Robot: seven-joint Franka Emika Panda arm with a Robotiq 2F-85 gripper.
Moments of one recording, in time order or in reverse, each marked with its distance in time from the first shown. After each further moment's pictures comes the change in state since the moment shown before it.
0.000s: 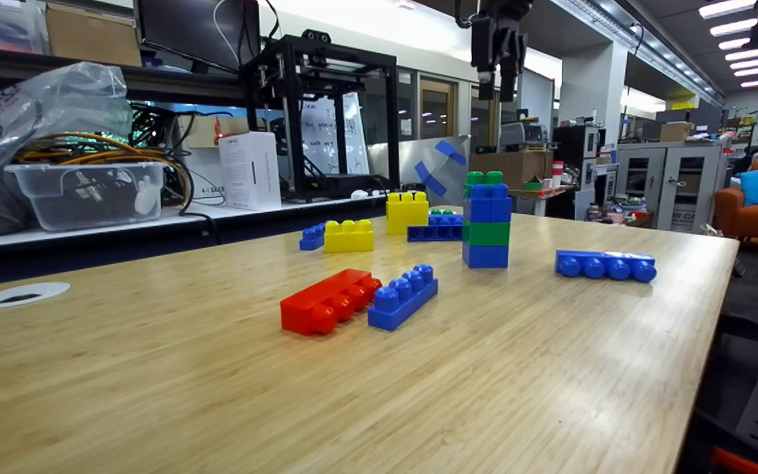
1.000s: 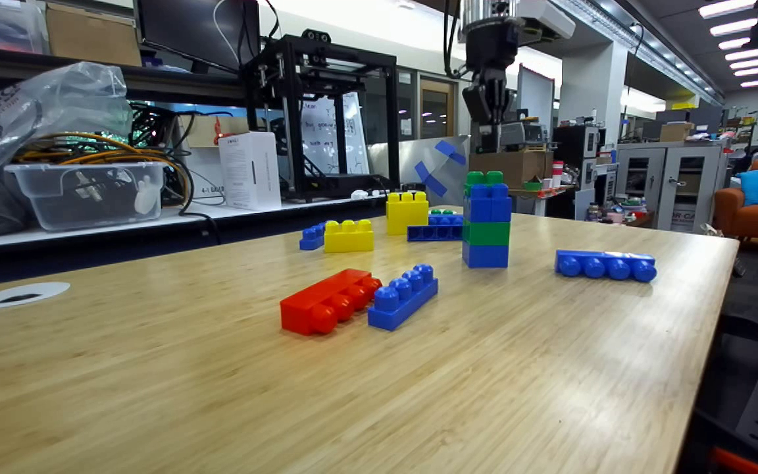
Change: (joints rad) arm -0.001 0.165 0.000 0.010 0.000 0.073 0.032
